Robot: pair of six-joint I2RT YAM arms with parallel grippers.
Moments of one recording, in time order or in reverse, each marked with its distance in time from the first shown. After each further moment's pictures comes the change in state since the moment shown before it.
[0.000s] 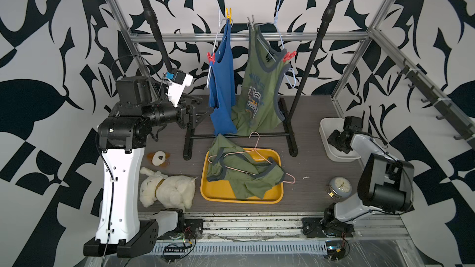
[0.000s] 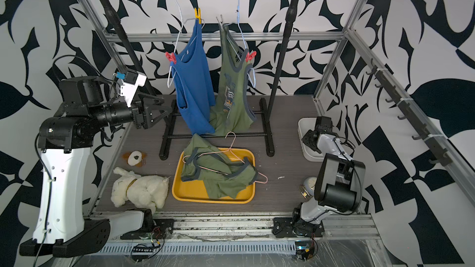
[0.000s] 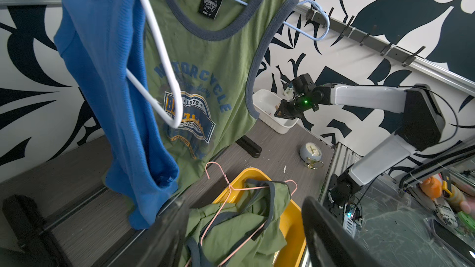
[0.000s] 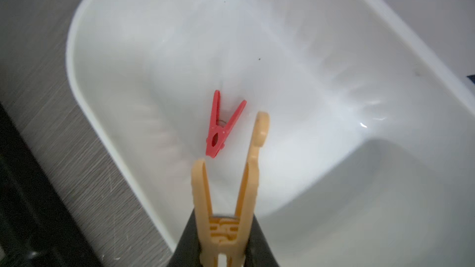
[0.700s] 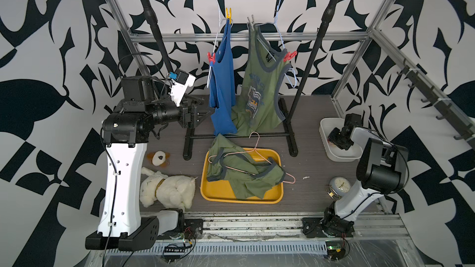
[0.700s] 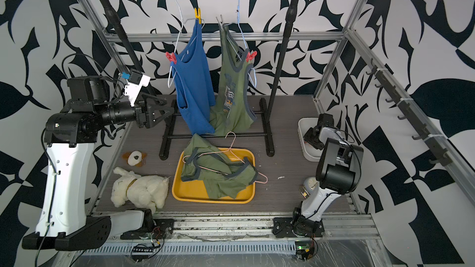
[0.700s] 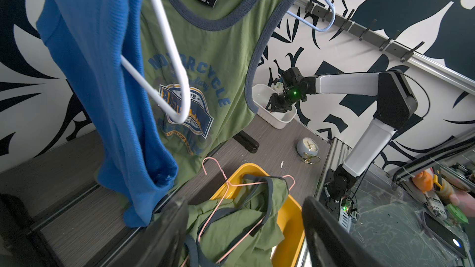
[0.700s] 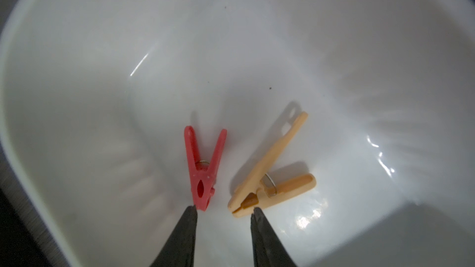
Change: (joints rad) left arm 0.000 0.027 -0.005 -0.015 0.023 0.022; right arm -0.039 0.167 0.111 0.003 -0.049 -0.049
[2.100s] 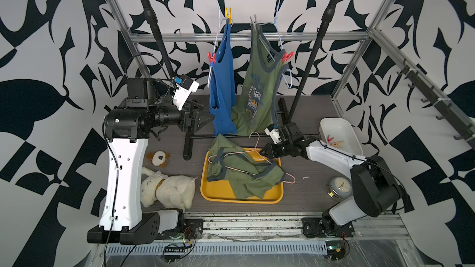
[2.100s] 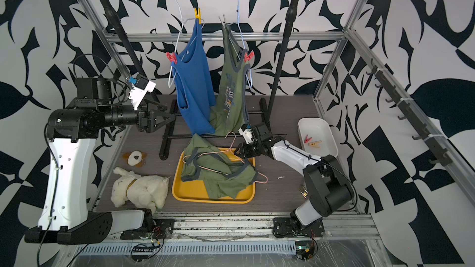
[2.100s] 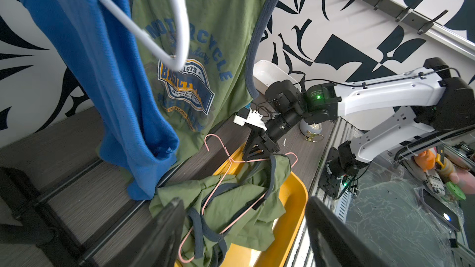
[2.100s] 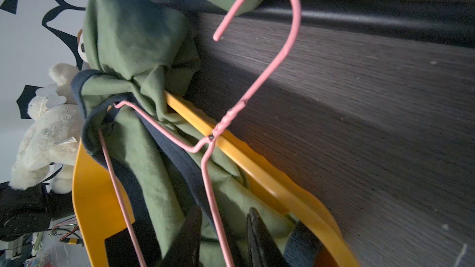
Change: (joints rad) left arm -0.001 0.036 0.037 -0.172 -0.043 0.136; right arm 0.836 -0.202 -0.208 0.173 -0.483 -0.052
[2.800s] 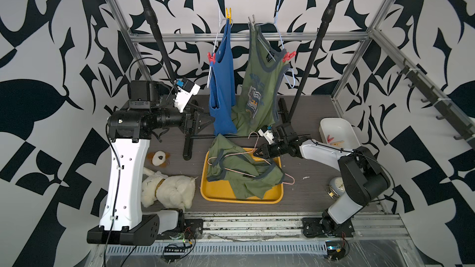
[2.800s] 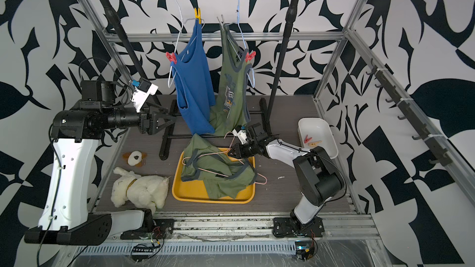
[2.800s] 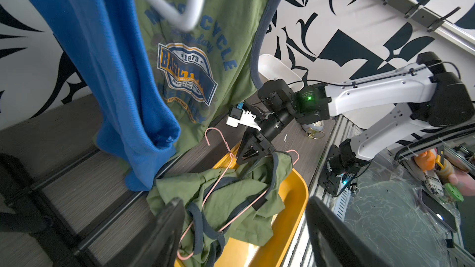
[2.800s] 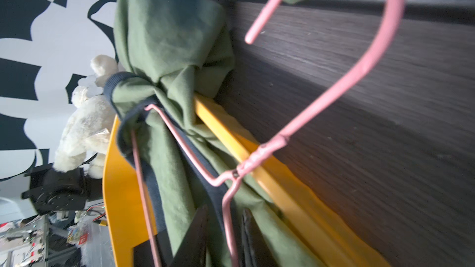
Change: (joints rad) left arm -0.001 -0.019 -0.080 0.027 -0.031 -0.024; right arm 0.027 0.090 0.016 0.110 -0.163 0.011
